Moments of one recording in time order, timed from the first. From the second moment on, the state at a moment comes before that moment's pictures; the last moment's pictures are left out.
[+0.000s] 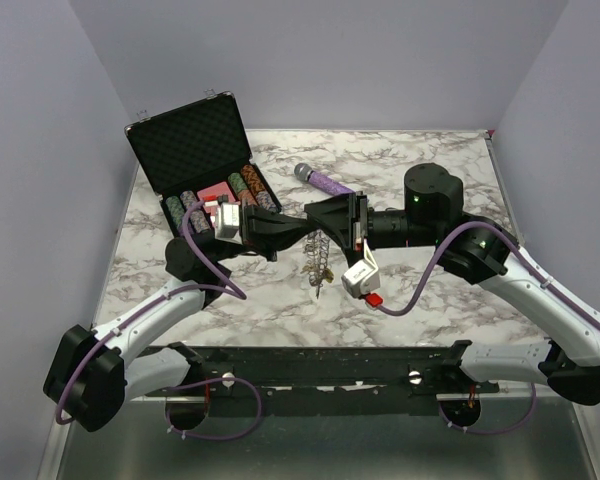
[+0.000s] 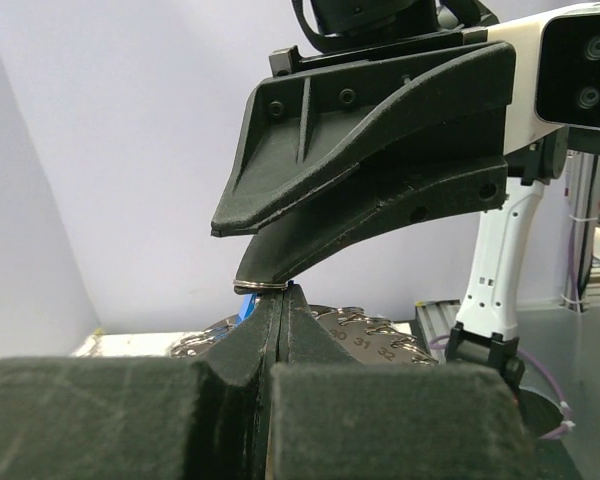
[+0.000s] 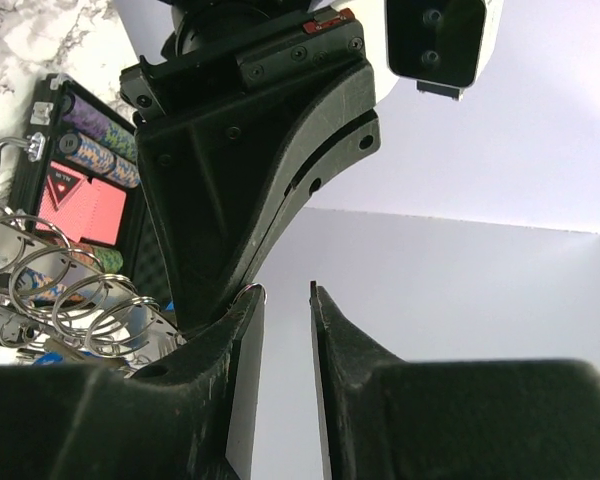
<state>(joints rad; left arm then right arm) -0.59 1.10 0.64 1.26 0.79 -0.48 0.90 1.18 1.43 -0.50 -0.57 -1.69</state>
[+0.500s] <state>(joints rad) -0.60 1.09 0.64 1.24 0.73 -0.43 0.90 1.18 1.43 -0.46 -0.53 -1.65</state>
